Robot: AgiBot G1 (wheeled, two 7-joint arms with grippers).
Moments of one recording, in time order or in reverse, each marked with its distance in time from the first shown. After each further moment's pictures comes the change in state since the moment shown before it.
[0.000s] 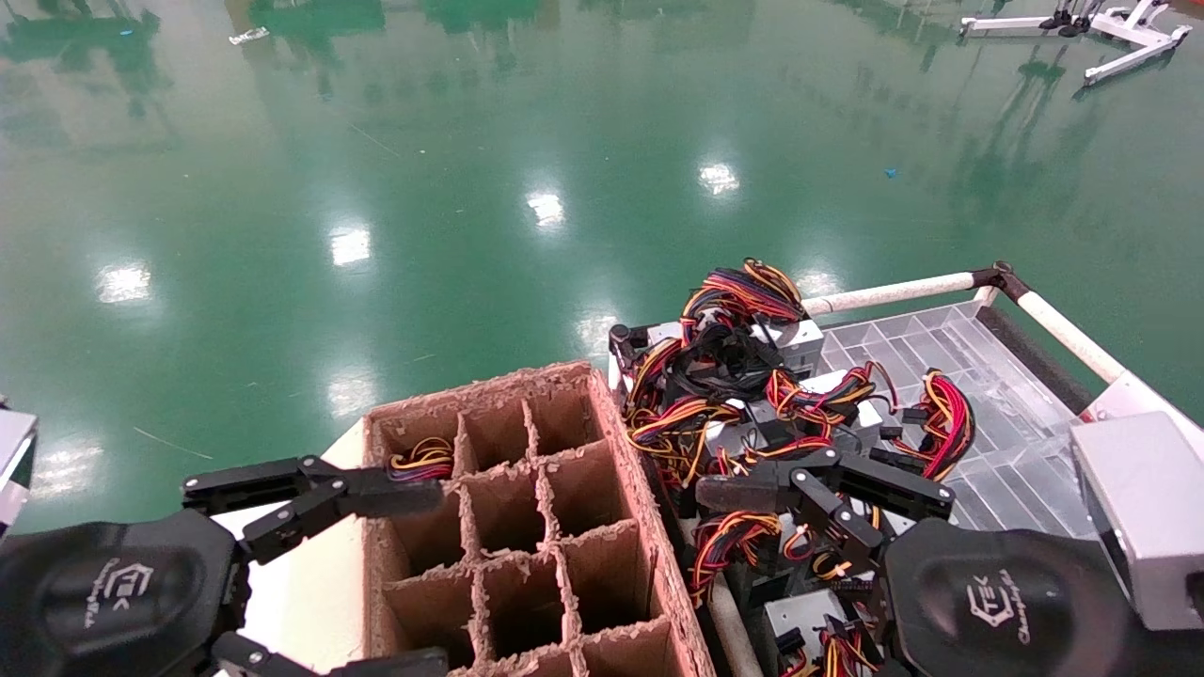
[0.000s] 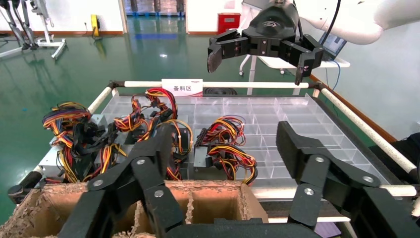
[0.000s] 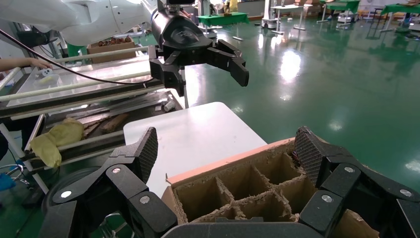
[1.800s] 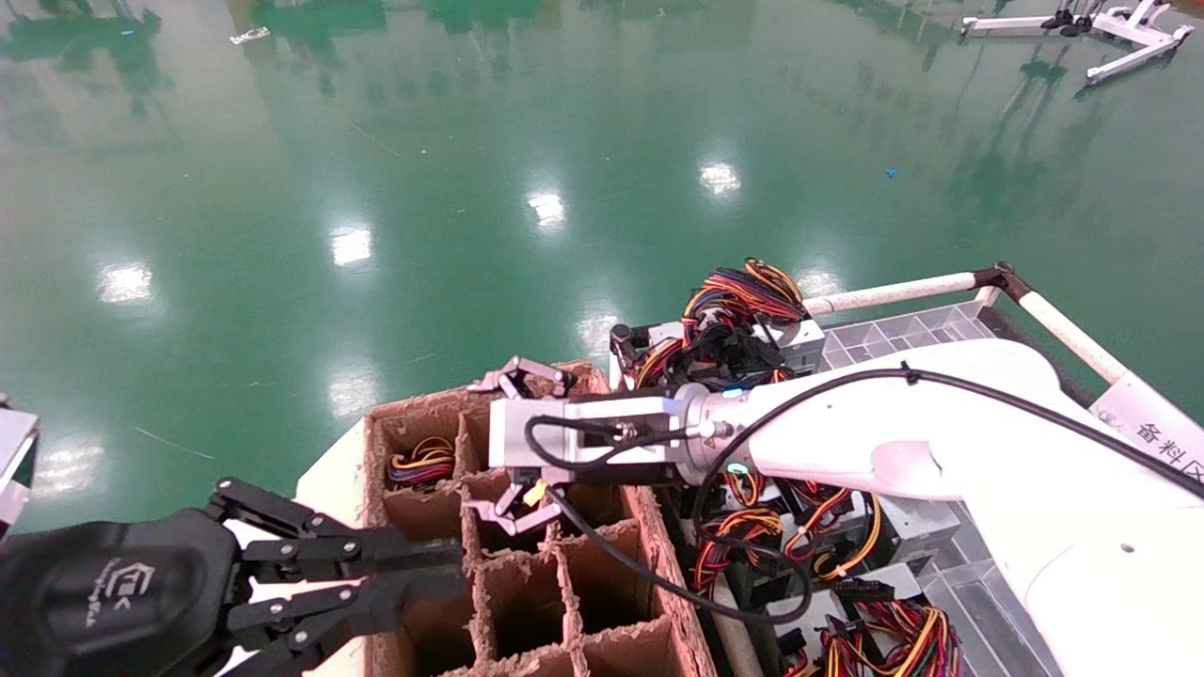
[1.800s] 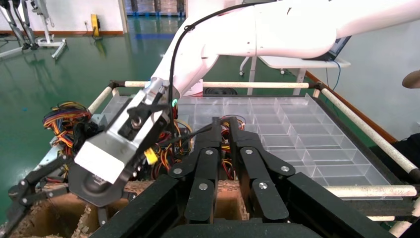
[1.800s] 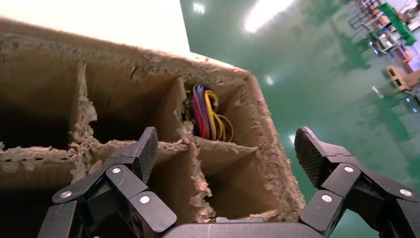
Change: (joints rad) left arm 0.000 0.000 0.000 0.000 0.000 0.000 0.000; right arm 0.513 -0.742 -0.389 -0.787 -0.613 0.391 -0.750
